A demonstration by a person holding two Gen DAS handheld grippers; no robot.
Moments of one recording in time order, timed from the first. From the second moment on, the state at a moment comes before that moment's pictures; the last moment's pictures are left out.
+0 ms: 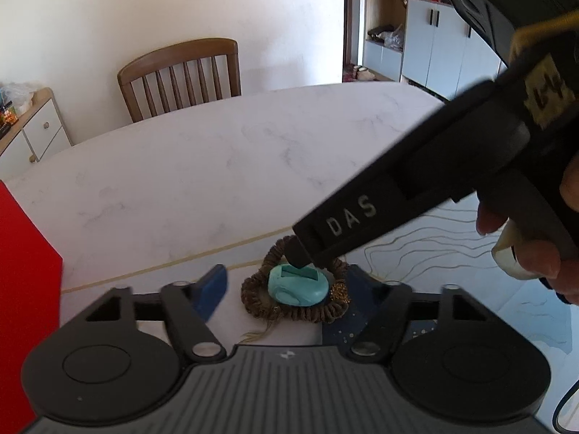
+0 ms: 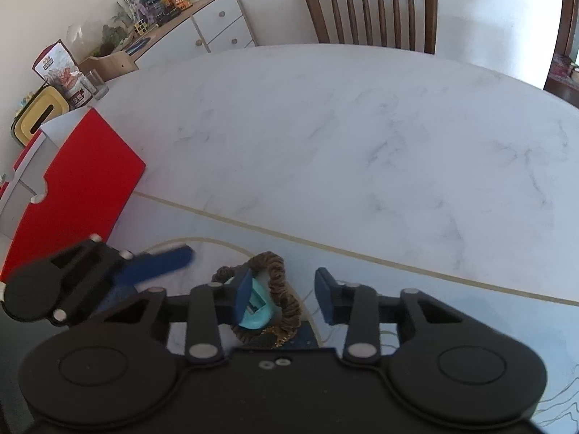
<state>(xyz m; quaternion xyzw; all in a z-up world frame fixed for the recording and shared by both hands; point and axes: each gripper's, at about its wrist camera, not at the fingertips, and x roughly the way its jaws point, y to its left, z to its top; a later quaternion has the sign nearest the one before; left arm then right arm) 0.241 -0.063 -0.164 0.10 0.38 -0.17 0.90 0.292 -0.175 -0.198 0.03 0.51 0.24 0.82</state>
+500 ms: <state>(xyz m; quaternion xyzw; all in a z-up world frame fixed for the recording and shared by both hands) 0.238 -0.065 -0.165 0.09 0.39 -0.19 0.90 0.297 -0.175 -0.199 0.04 0.52 0.25 0.81</state>
